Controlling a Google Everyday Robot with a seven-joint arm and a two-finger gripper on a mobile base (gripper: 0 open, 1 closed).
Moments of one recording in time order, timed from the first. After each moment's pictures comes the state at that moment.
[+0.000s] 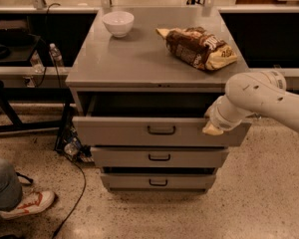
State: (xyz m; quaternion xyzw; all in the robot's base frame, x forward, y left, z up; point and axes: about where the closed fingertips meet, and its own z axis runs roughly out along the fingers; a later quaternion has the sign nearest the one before) arm 0.602 -0.201 0.666 -0.62 0.76 -0.05 0.19
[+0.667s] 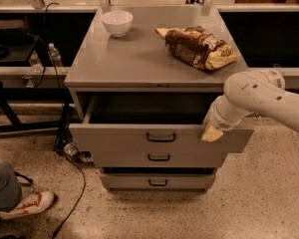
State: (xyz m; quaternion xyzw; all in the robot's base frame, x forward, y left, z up) arm 0.600 -0.201 0.671 -0.62 0.76 -0.05 0.19
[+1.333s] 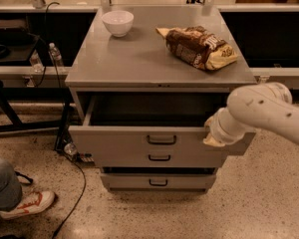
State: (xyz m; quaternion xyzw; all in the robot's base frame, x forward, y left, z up) arm 0.556 -0.203 0.666 -0.63 0.75 -0.05 0.19
